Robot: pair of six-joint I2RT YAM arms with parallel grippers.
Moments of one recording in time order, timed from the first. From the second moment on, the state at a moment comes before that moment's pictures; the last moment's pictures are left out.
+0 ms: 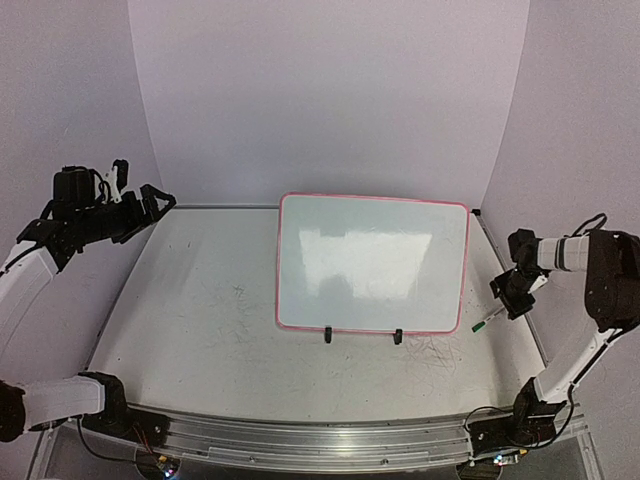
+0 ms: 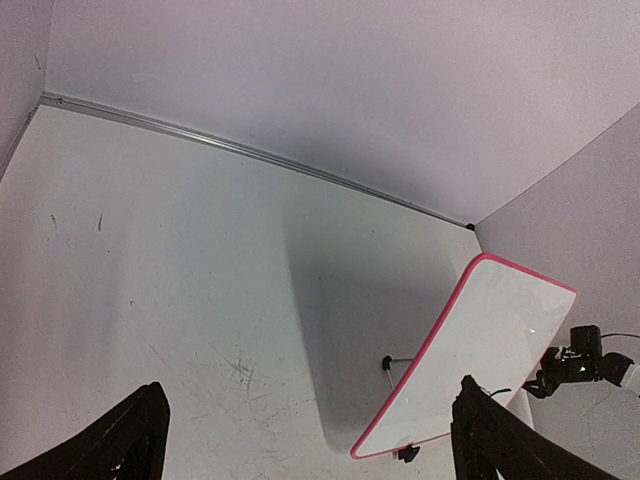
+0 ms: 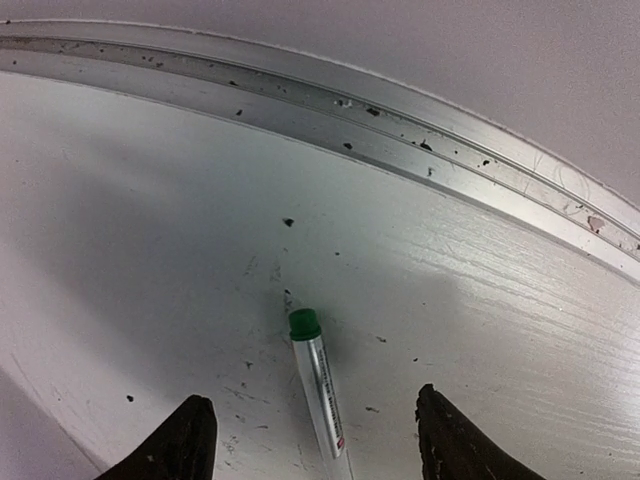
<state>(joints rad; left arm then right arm) -0.09 0.97 1.00 -0.44 0.38 -0.47 -0.13 1.65 0.93 -0.54 0.15 1.08</state>
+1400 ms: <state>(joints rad) -0.10 0.95 0.96 -0.36 0.48 -0.51 -0.14 0.79 0.84 -0.35 -0.04 0.55</state>
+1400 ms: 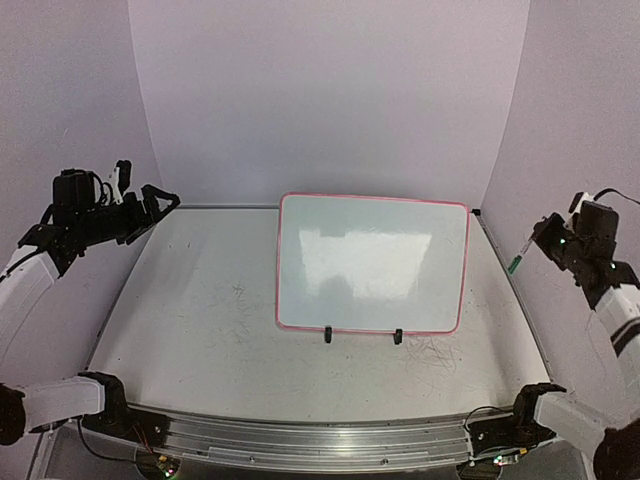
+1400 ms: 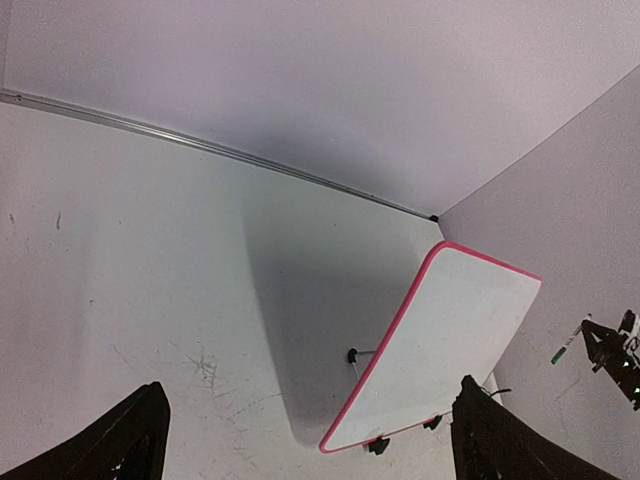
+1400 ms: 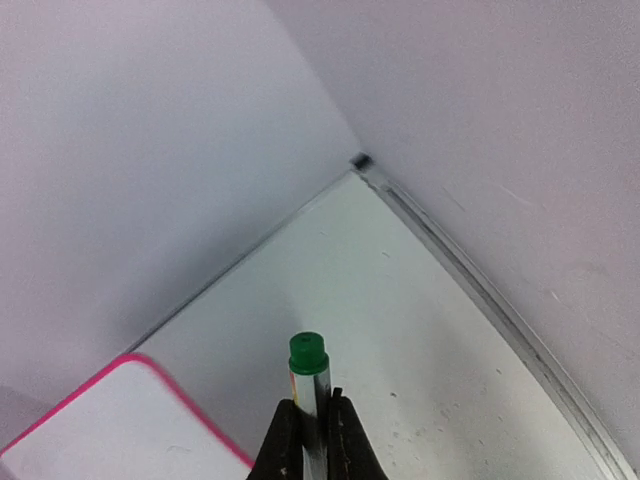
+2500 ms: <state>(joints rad) -1.14 1.46 0.98 0.53 0.35 -0.63 0.85 1.13 0.61 0.86 -0.27 0.81</state>
